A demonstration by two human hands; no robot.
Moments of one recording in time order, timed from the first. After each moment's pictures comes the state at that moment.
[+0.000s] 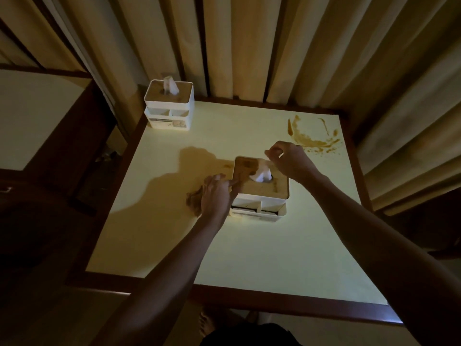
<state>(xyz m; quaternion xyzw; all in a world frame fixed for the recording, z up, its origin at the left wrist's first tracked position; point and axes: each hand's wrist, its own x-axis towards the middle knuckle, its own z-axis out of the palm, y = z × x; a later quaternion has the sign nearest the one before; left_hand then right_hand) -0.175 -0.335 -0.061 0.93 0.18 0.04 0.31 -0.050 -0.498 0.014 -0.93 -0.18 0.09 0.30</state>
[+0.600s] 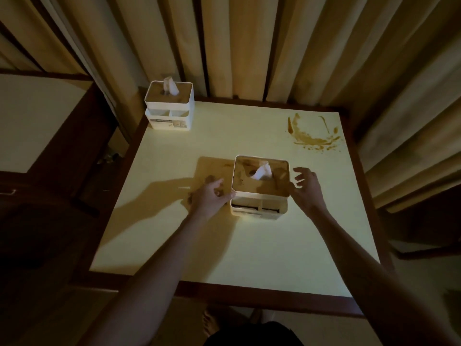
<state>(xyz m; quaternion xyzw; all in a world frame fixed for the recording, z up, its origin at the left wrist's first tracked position) -0.188 -0.305 -0.067 0.85 0.22 -0.06 0.48 -0.103 -0.548 -0.043 -0.90 -0.01 0.06 0.43</state>
